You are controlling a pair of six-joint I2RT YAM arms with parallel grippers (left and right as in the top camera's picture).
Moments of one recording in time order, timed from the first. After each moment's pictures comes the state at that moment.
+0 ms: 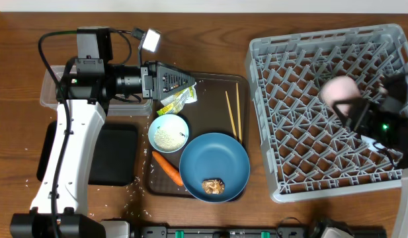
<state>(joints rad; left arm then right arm) -0.02 1.49 1.36 -0.68 1.42 -0.12 -0.40 1.14 1.26 -1.13 -0.44 0.13</state>
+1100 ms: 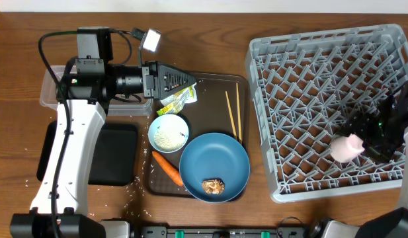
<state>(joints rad) -0.02 1.49 1.36 -0.71 1.35 -0.15 -0.44 1.45 1.27 -1.31 -0.22 0.20</state>
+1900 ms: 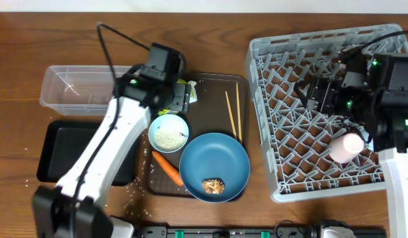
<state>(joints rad) -0.35 1.61 1.35 -0.87 -0.10 -0.17 -0.03 1.25 1.36 -1.00 -0.37 0.21</state>
